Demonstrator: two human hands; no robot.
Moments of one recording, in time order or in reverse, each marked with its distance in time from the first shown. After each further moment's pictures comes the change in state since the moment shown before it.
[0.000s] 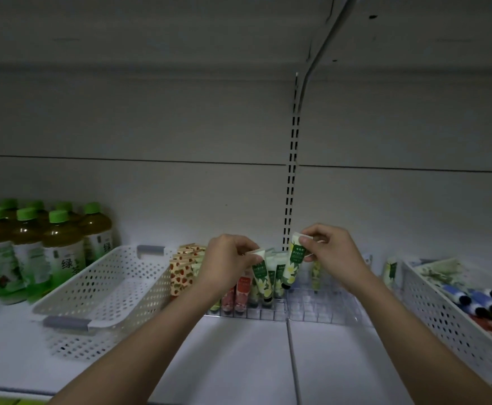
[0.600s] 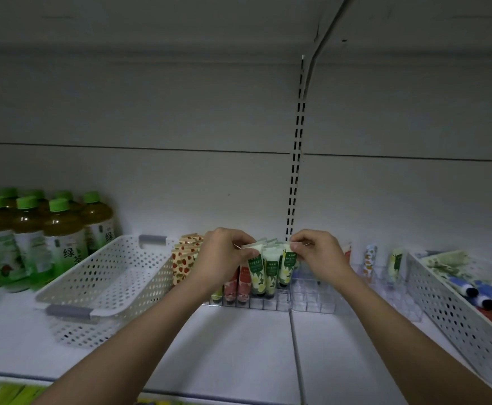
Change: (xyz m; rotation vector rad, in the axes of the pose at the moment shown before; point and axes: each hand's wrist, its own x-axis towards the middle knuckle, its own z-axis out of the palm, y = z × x) left_hand -0.002 -0.017 -0.003 0.055 0.012 0.007; right_hand 0.007 0.035 0.028 -0.199 -0.065 -0.039
